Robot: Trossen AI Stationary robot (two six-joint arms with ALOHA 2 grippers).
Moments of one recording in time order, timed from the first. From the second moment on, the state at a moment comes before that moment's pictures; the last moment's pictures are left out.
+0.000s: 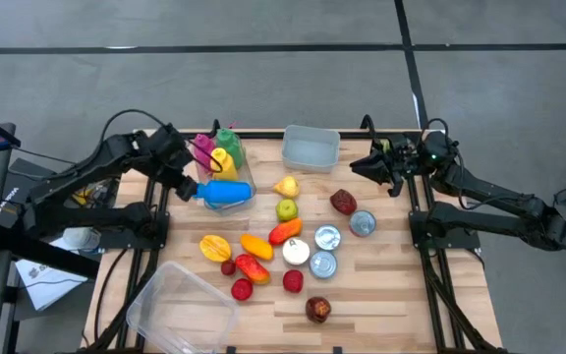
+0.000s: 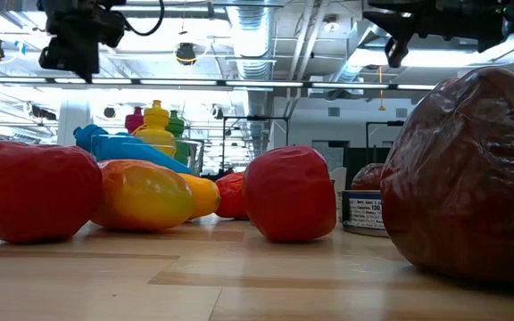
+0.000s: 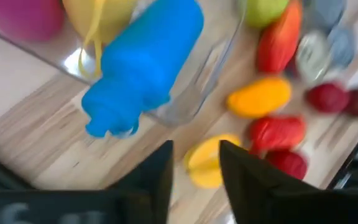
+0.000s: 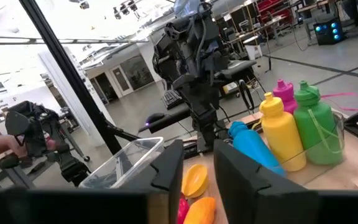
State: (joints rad) left arm 0.55 0.94 1.05 -1.28 0.23 -0.35; right arm -0.56 0.74 0.53 0.30 -0.65 0.47
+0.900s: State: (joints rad) left arm 0.57 1.10 1.05 -1.33 0.04 -0.01; right arm -0.56 0.74 0.53 0.27 -0.65 0.46
